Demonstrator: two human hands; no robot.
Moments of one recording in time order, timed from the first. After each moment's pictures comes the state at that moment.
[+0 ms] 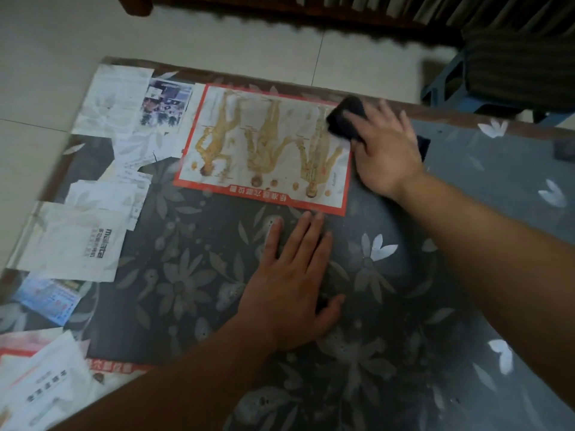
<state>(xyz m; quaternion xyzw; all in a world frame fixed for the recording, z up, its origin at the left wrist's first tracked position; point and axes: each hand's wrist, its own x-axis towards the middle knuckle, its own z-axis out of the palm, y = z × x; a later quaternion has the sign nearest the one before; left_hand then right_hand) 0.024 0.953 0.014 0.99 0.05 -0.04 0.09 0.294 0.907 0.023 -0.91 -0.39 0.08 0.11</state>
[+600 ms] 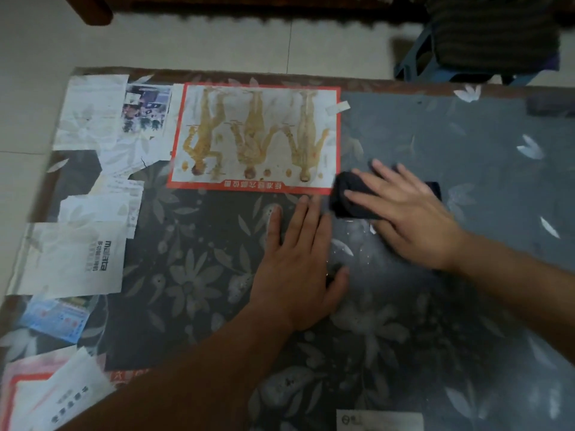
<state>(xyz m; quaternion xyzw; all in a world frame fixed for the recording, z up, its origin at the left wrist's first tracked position) 0.025 0.955 0.011 0.99 0.06 -0.01 0.11 0.206 0.793 0.030 -0.83 -0.54 0.11 0.09</state>
